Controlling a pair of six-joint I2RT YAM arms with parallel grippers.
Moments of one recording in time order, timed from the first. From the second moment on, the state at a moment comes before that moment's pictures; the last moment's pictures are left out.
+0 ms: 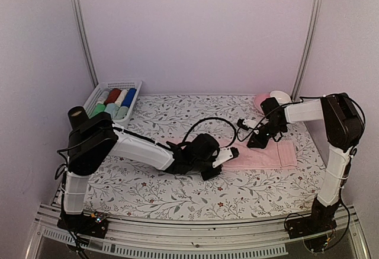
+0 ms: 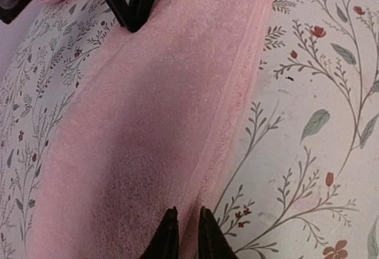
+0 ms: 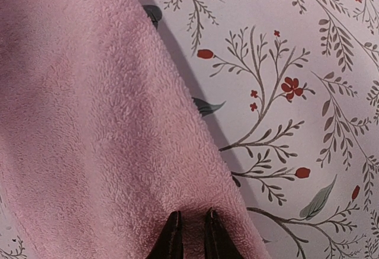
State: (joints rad) left arm -1.11 2.14 1.33 0.09 -0.15 0.32; right arm 0.31 1.94 1.19 -0.43 -0.33 -0.66
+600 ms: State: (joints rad) left arm -1.11 2.16 1.33 0.08 -0.14 0.33; right arm 0.31 1.94 1.19 -0.43 -0.33 -0.66
